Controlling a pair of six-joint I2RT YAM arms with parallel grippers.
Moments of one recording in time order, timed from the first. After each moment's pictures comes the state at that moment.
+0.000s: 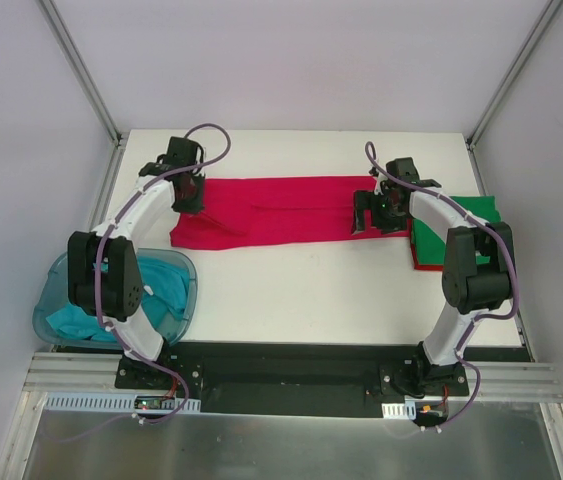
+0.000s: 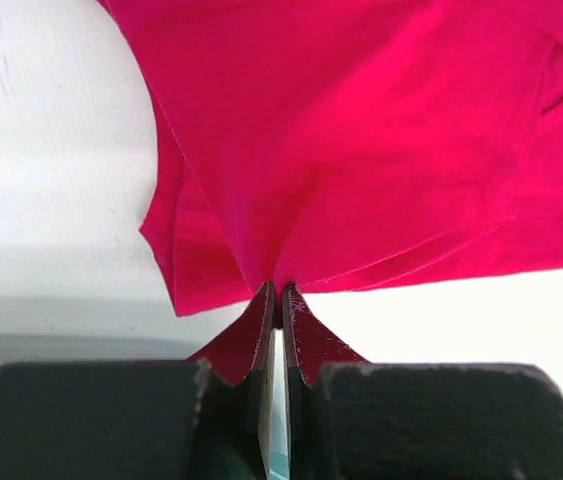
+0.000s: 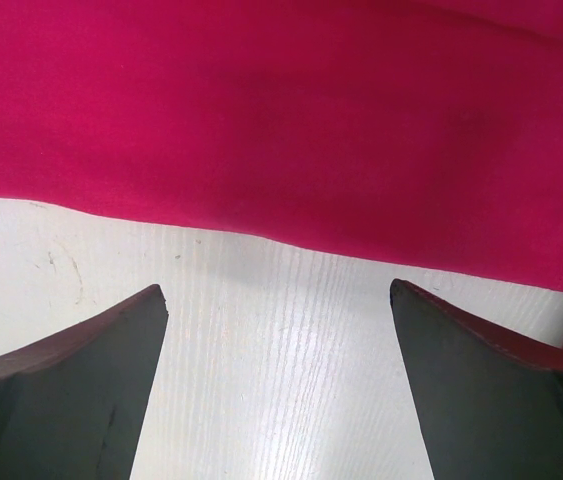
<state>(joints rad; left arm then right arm) -0.18 1.70 1.38 -0.73 -0.07 -0.11 0.18 1.80 1.26 -0.60 -0.23 0.09</state>
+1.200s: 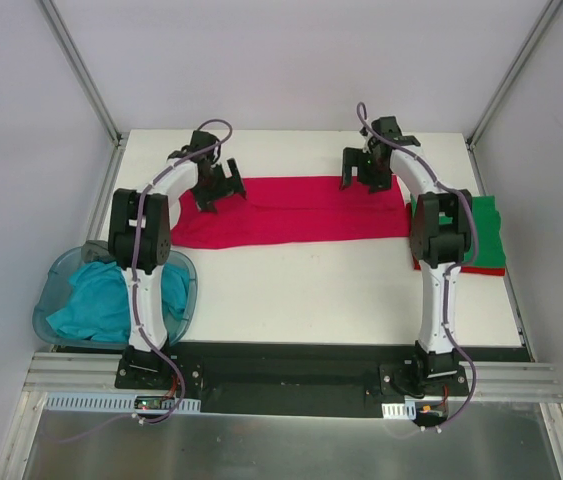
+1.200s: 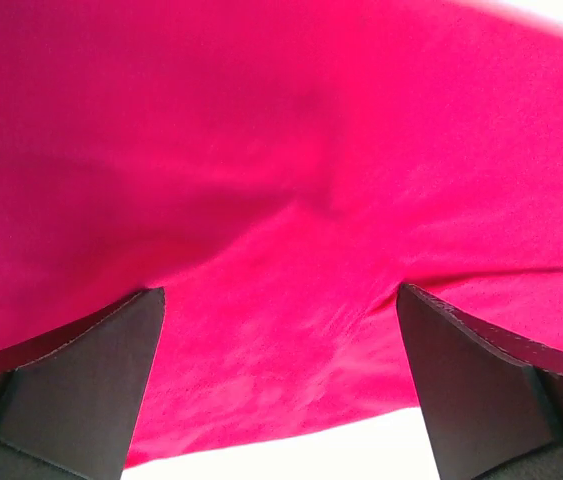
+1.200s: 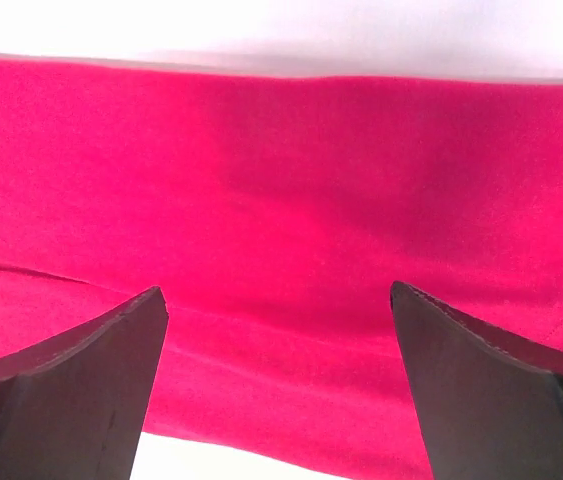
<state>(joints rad) -0.18 2.11 1.62 -0.64 0.19 -0.55 0.18 2.27 1.98 -0.77 -0.20 0.17</state>
